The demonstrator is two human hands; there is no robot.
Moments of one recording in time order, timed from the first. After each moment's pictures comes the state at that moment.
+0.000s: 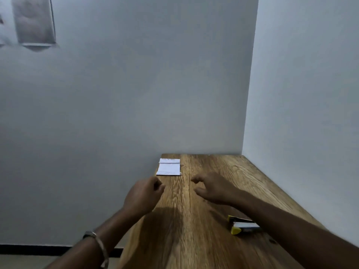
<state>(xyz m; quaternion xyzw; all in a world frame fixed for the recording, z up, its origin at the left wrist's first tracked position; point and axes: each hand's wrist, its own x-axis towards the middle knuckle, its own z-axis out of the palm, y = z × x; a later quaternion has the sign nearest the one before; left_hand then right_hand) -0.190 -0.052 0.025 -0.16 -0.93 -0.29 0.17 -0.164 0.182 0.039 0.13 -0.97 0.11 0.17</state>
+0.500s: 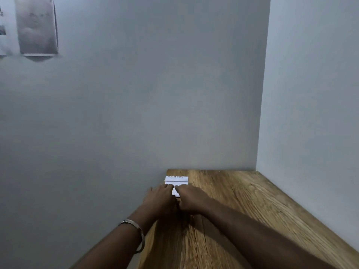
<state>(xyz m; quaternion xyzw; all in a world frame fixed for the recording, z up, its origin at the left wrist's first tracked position) -0.330 -0.023 0.012 -0.23 -0.97 -0.04 0.11 -0.306 0.118 0.019 0.11 -0.99 0.03 0.11</state>
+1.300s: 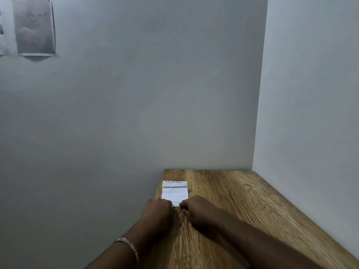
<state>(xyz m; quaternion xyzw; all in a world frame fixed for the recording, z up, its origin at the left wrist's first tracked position) -0.311 -0.011 -0.011 -0.22 -0.97 -0.01 0.10 -0.289 0.150 -0.009 0.11 -0.99 0.08 0.10</state>
